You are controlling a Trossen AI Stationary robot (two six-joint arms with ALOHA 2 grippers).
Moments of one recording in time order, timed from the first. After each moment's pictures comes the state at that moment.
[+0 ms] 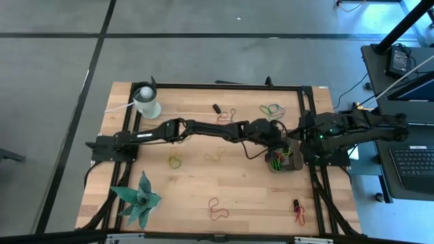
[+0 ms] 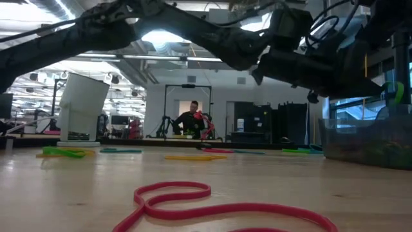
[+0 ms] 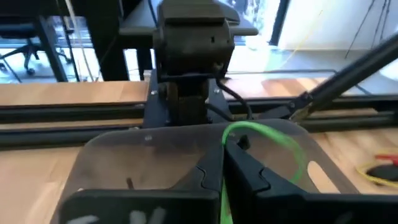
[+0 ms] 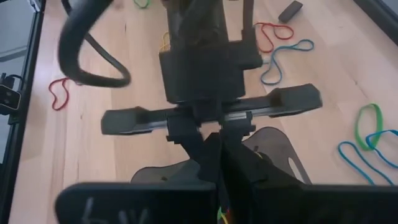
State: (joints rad) left arm 0.06 2.68 2.34 0.09 0.19 0.00; right arm 0.11 0.55 0.81 -0.99 0.16 0.36
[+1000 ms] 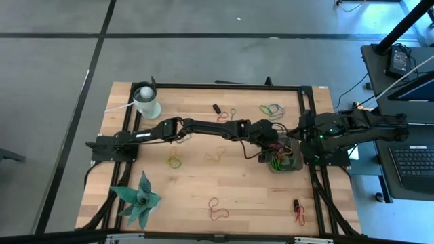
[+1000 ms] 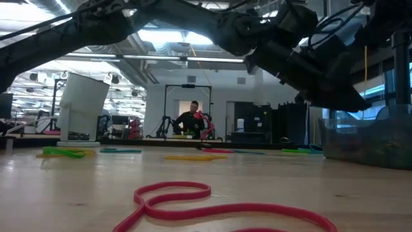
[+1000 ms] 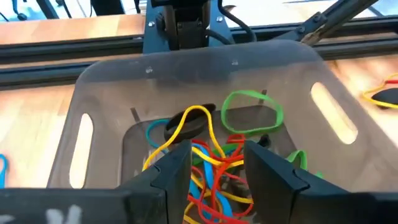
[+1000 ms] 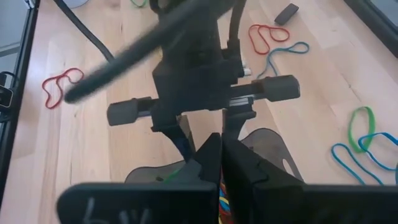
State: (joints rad) left arm 0.05 2.63 2.36 -0.25 0.13 0.10; right arm 0.11 0.55 0.81 -1.00 0.18 0.34
